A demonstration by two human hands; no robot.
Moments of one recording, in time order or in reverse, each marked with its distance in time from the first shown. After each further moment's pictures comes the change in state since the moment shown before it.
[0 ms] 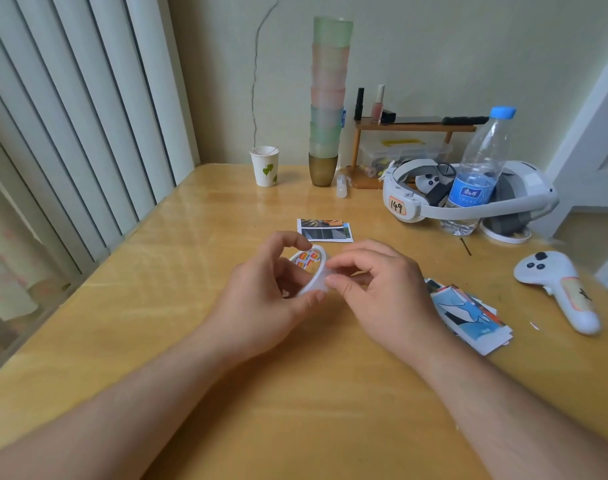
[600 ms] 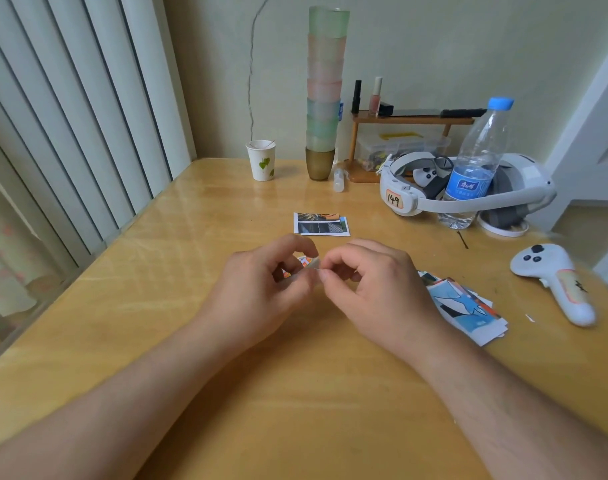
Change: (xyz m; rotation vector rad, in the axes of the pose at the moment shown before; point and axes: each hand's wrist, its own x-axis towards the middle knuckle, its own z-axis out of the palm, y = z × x) left_hand 0.000 0.000 0.000 0.266 0.040 0.208; right_hand -0.003 -0.010 -0.006 -0.153 -0.039 -0.165
